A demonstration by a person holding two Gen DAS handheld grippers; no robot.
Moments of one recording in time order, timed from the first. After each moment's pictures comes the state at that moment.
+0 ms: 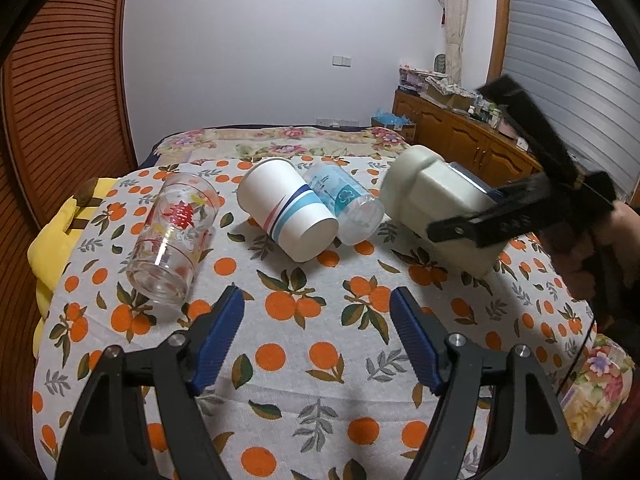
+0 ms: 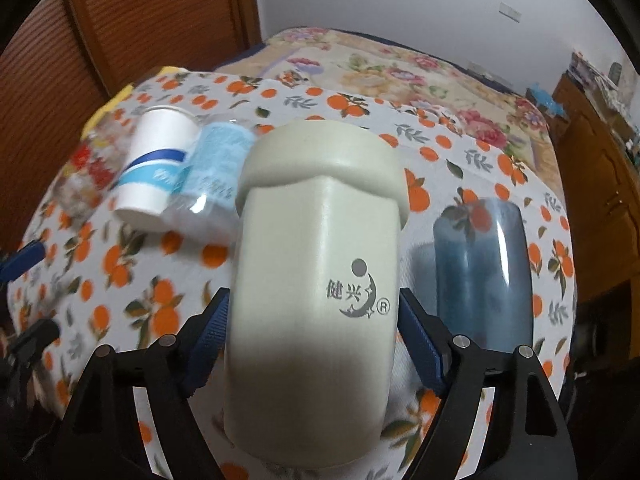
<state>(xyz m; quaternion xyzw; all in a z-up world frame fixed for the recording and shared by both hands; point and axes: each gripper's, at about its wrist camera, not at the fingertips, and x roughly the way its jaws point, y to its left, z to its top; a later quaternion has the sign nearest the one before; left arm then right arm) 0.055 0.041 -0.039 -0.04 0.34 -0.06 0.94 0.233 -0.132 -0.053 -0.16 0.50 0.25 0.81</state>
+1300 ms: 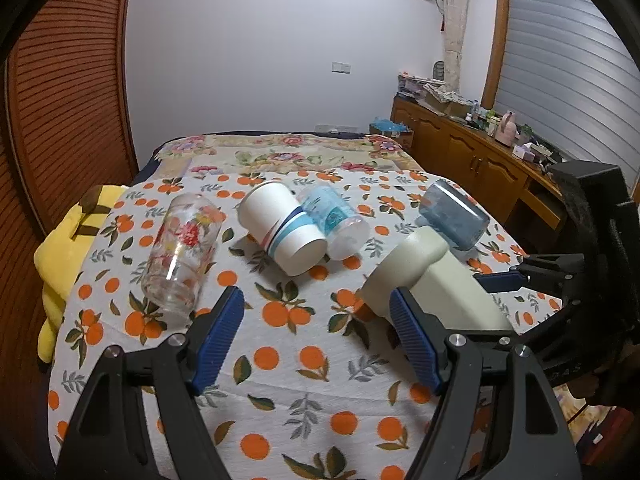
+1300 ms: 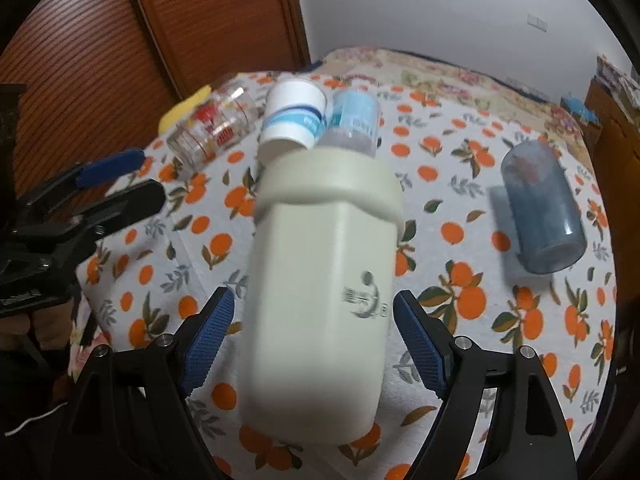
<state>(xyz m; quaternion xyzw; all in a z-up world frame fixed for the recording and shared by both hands) 0.044 0.035 -0.009 -0.05 0.33 -0.06 0.94 0.132 -0.122 -0.045 -0.12 0.47 0.33 0.81</state>
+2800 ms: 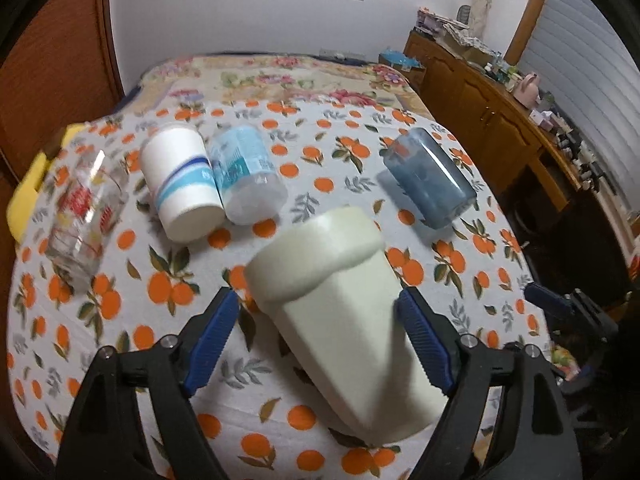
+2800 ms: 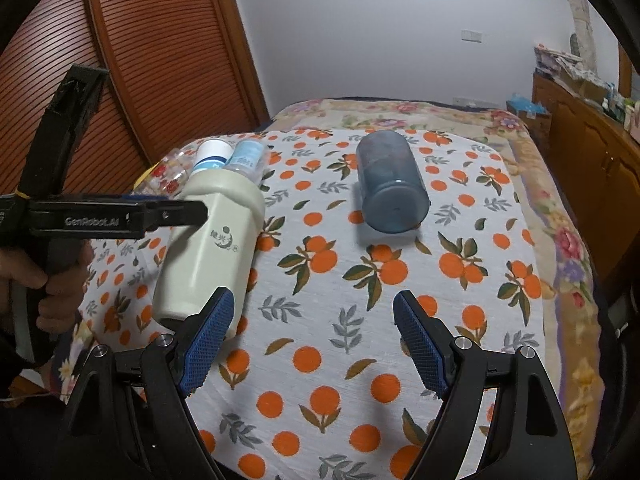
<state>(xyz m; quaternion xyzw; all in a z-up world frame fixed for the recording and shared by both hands) 0.115 -0.050 -0.022 -0.10 0.48 -0.05 0.87 0.113 -0.261 -0.026 -0.04 0.40 0.28 0.87</state>
